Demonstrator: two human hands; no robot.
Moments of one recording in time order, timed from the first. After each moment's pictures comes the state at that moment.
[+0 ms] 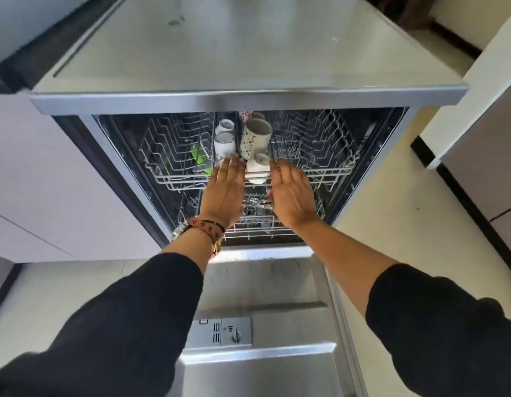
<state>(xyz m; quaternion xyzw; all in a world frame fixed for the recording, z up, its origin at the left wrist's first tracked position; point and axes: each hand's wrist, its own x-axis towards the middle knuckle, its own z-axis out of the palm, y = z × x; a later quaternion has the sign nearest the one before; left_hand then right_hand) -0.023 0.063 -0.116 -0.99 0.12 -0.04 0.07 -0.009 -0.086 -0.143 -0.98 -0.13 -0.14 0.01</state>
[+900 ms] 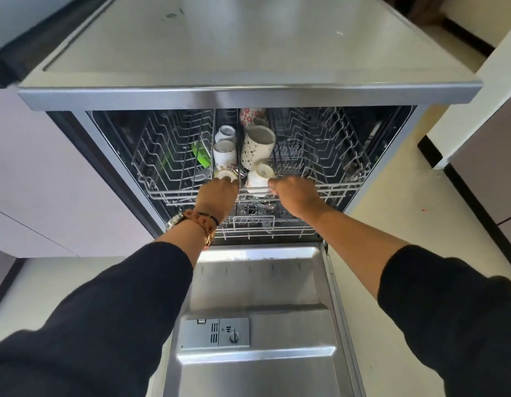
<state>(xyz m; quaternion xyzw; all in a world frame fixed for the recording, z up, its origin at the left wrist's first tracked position) -0.005 0.067 -0.122 -0.99 0.11 0.03 0.09 0.015 -0.106 -0.136 -0.97 -0.24 -0.01 -0.02</state>
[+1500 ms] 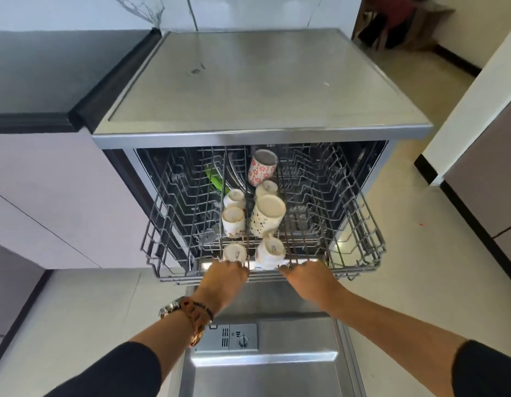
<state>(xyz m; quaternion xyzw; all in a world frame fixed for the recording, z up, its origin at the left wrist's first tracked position) -0.143 0.077 -0.128 -0.96 0.22 0.12 0.15 -0.126 -0.128 -0.159 -0.94 -0.31 0.01 -0.14</state>
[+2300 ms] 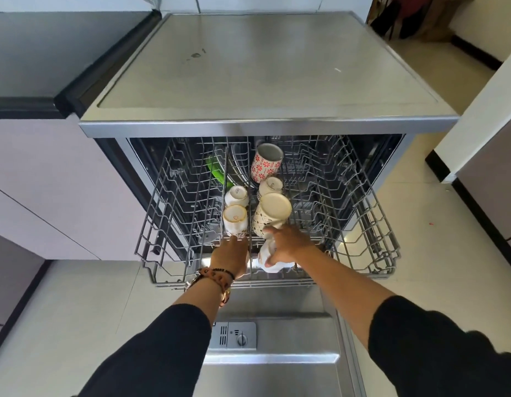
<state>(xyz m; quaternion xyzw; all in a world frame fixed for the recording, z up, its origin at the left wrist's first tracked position) -0.088 0.061 -0.149 -0.97 0.04 0.22 -0.03 -0.048 -0.084 -0.142 -0.95 -0.15 0.26 0.07</state>
